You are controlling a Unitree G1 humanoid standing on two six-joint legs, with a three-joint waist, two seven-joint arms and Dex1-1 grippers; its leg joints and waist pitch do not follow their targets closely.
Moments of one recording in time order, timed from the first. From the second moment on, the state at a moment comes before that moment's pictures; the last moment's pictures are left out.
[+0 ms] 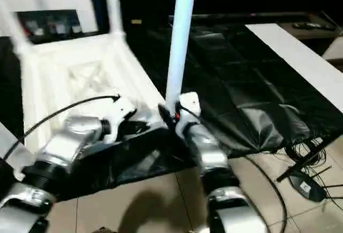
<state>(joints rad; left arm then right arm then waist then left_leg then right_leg) -0.54 0.24 -0.21 0.45 0.06 0.36 -0.85 -0.58 0.06 -0.04 0.85 0.05 -0.09 0.32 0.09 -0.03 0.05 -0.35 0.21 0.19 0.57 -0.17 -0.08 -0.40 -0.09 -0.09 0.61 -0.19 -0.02</state>
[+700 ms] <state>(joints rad) -0.51 0.30 -0.24 0.41 0.06 0.25 -0.93 -0.38 -0.29 -0.04 0.43 0.23 0.00 0.82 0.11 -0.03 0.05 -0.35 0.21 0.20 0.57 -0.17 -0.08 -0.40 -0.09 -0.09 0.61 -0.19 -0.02</state>
